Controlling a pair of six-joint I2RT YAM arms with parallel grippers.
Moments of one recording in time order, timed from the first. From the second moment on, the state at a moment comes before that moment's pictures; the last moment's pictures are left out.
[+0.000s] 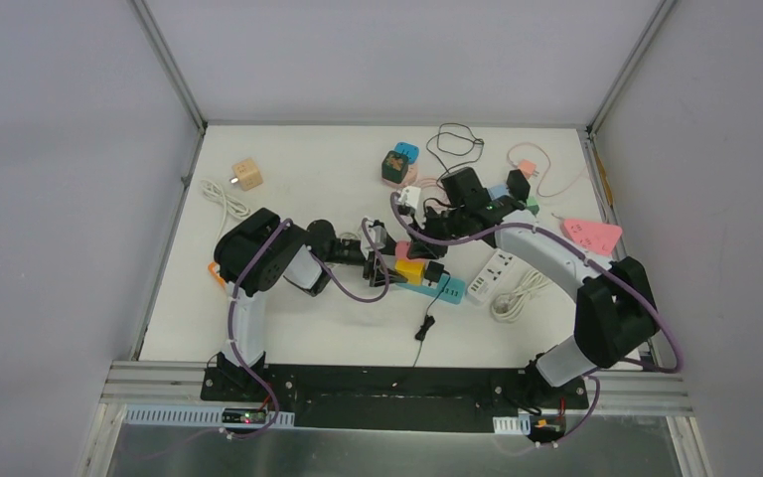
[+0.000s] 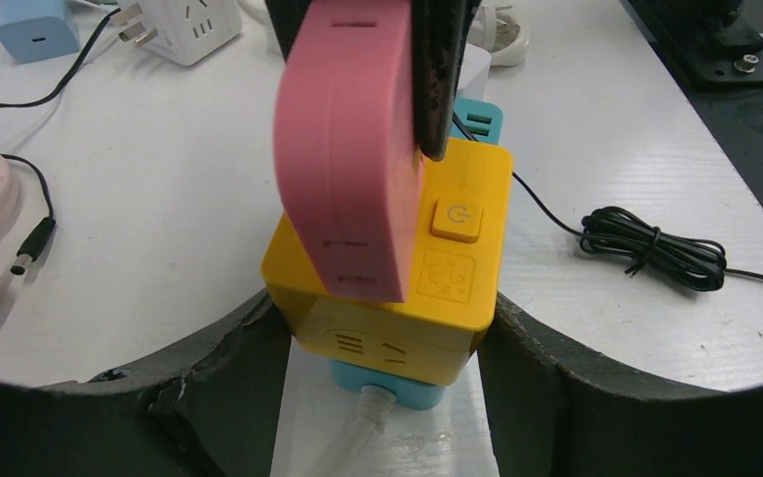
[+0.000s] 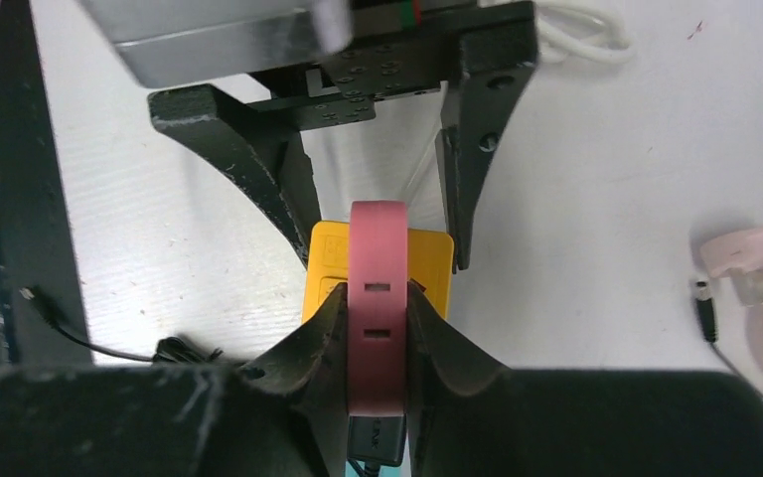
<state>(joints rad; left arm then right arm) -0.54 2.05 0.63 1.52 1.09 0.02 0.58 1.56 1.13 -0.53 -0.68 -0.55</state>
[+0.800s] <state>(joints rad) -0.54 2.06 0.63 1.53 1.09 0.03 0.59 1.54 1.12 -0.53 -0.70 -0.63</state>
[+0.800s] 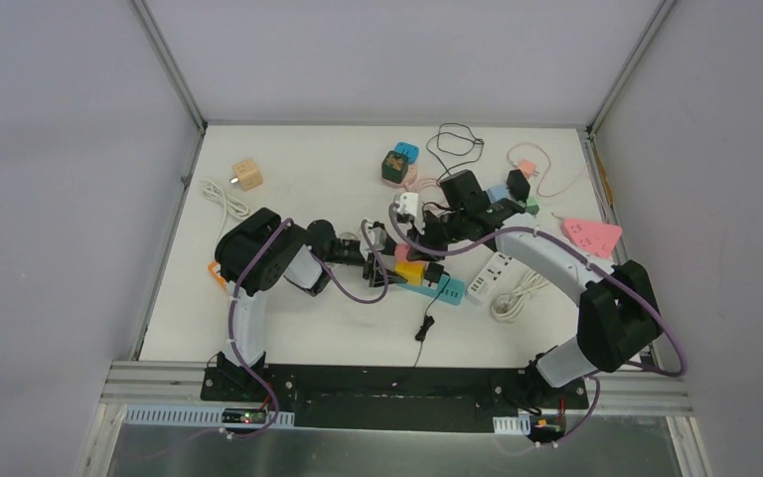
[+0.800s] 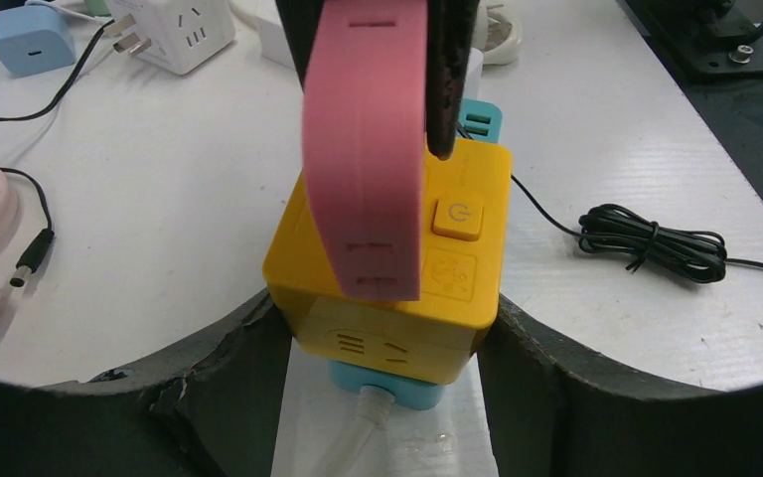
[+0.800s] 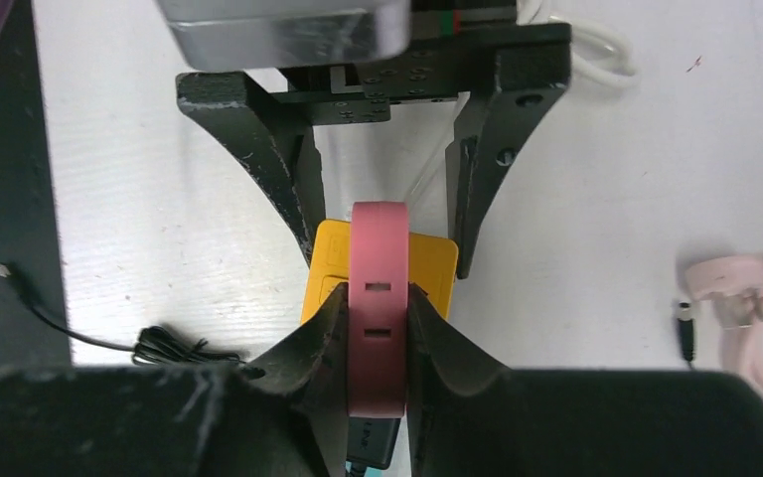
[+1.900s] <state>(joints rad) -0.54 2.07 0.64 1.53 1.10 0.03 0.52 1.56 1.11 -0.49 -0.75 -0.52</state>
